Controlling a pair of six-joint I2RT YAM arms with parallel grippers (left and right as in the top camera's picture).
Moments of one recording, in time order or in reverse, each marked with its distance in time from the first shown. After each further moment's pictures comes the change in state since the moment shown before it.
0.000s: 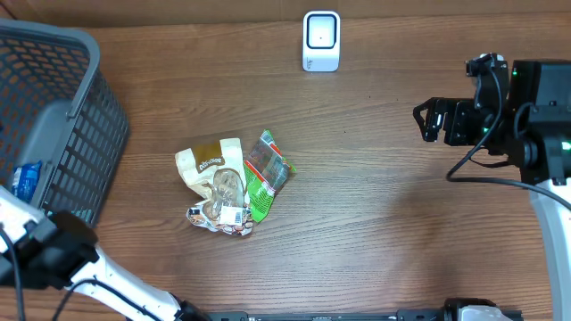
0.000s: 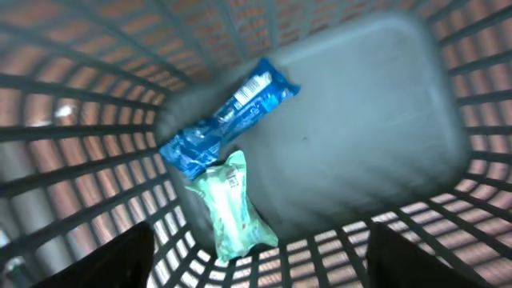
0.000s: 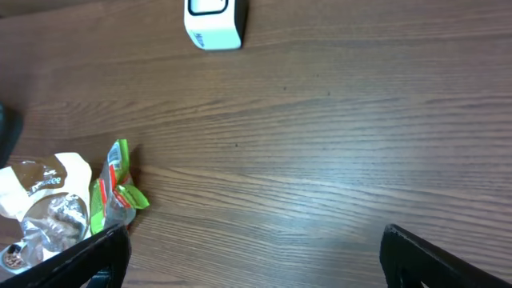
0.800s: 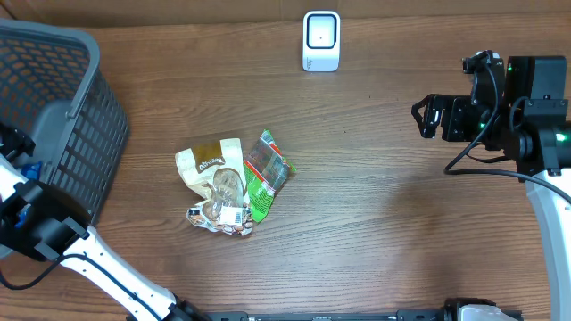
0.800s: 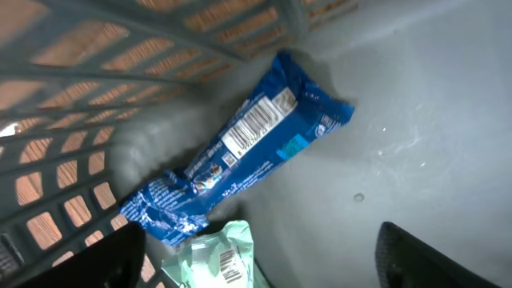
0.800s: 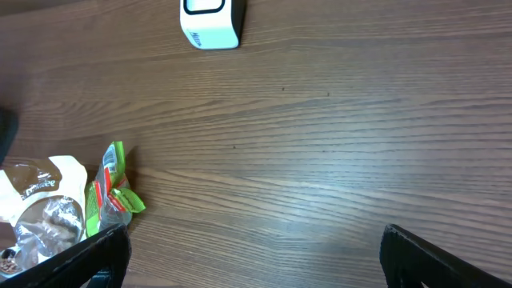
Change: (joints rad) left arm 0.000 0.326 -0.032 0.120 -0.099 0.042; right arm 0.000 0.027 0.000 0.021 0.000 0.001
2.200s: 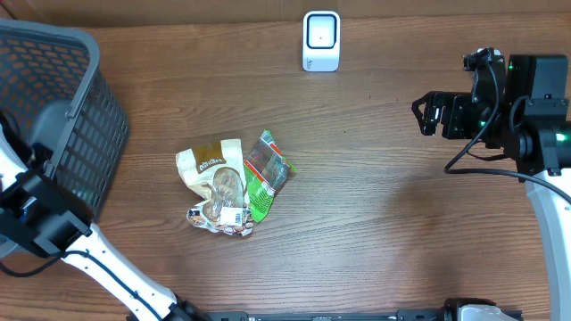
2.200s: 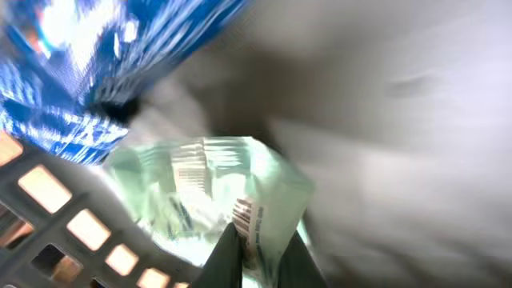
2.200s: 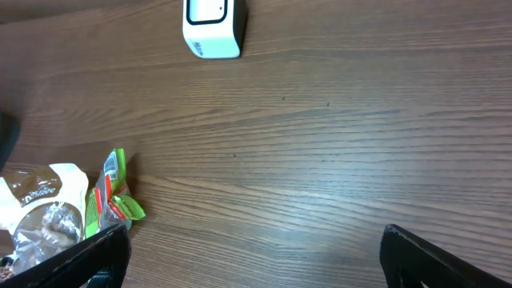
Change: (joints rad) left arm -0.031 0.011 -0.169 -0.123 0.098 -0.121; right arm 0.000 0.000 0.000 0.026 0.000 0.000
